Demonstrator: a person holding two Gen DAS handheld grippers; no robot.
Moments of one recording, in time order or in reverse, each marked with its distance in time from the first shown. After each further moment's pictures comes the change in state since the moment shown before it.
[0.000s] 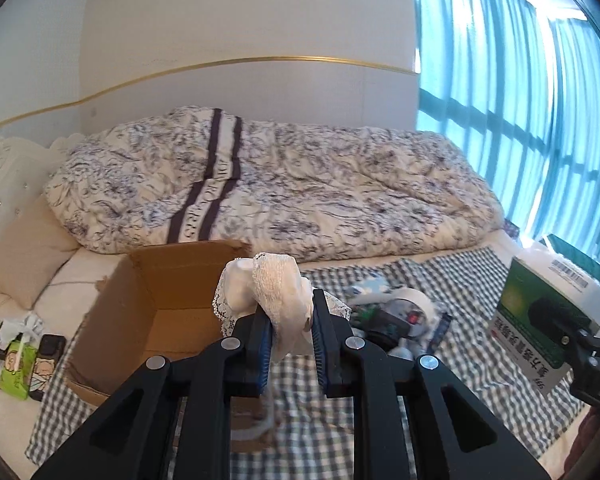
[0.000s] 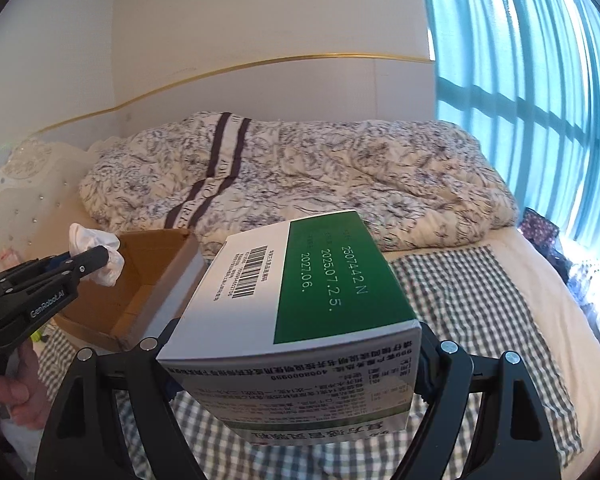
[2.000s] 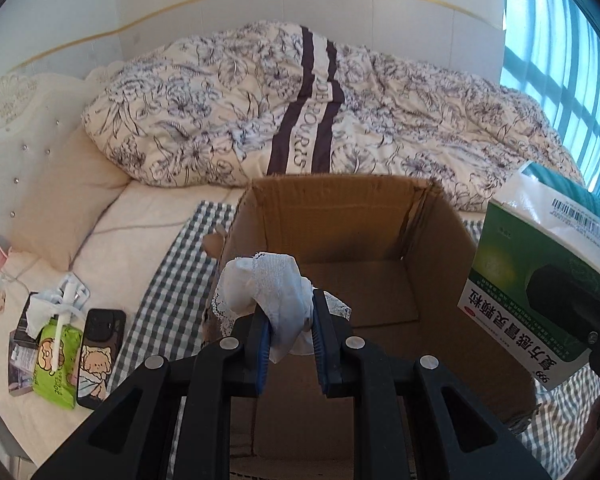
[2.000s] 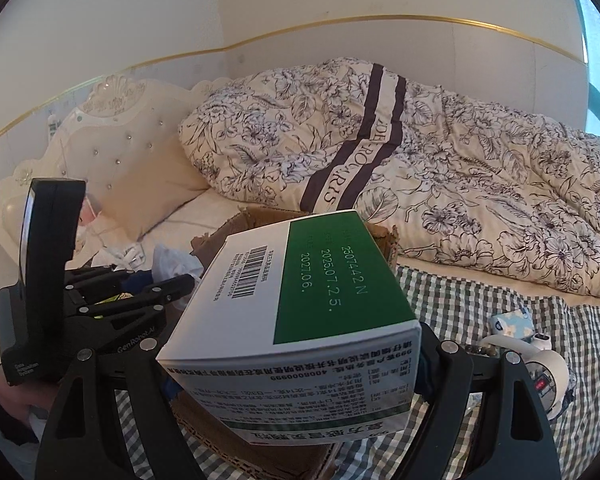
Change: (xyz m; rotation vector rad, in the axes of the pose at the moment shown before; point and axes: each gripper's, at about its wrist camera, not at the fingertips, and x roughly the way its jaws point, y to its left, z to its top) left arm 0.103 0.180 -0.015 -0.054 0.276 0.134; right arm 0.157 0.197 0.027 -0.188 0.165 0.363
